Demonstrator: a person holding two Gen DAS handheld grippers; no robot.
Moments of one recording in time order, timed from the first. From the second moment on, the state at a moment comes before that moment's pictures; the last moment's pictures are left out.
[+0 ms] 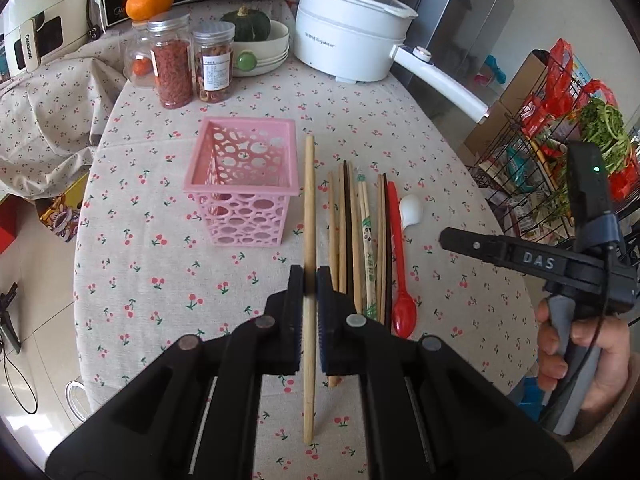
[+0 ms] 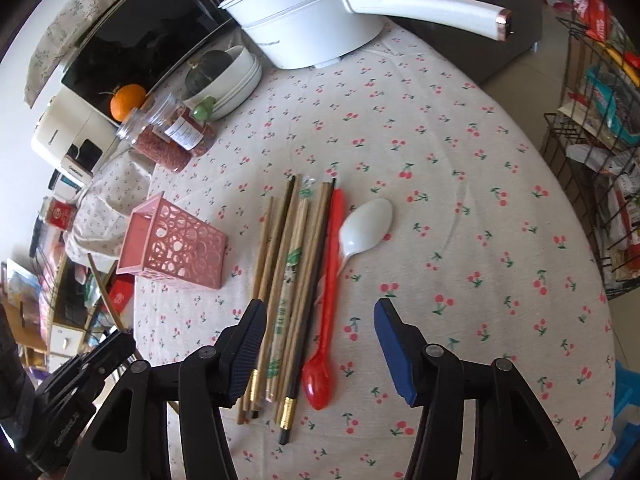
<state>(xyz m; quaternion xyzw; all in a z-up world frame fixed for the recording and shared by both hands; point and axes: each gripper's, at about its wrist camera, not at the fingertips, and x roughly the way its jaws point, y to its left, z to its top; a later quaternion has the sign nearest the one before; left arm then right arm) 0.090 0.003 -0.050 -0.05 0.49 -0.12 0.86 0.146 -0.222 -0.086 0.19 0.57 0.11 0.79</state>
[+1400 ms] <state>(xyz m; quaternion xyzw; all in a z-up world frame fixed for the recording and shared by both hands) 0.072 0.074 -0.003 -0.12 0.41 -0.12 0.90 0.162 -0.146 -0.055 0.08 0.51 0.15 0.85</state>
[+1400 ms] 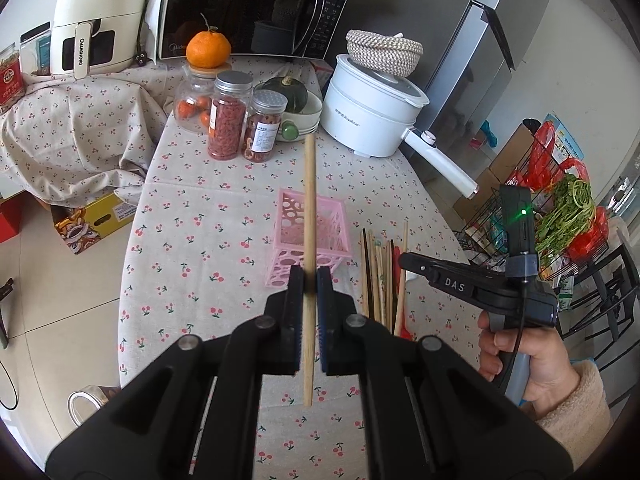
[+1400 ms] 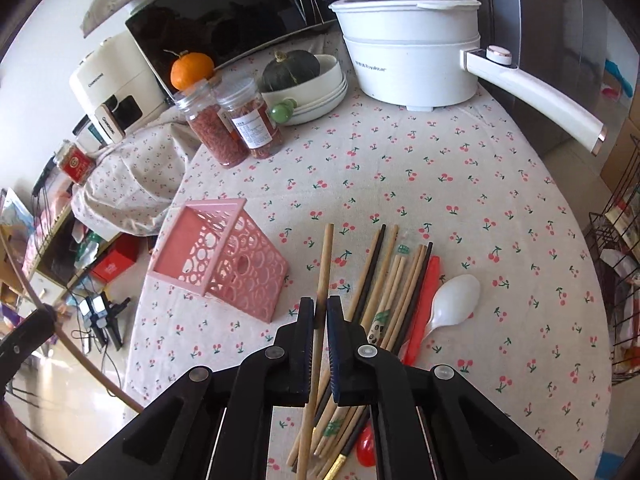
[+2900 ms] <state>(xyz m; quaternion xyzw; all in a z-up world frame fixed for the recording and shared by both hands) 0.153 0.081 -0.024 -0.16 0.29 -0.07 0.94 0.101 -0.163 0.084 0.14 0.28 0.20 0.93</state>
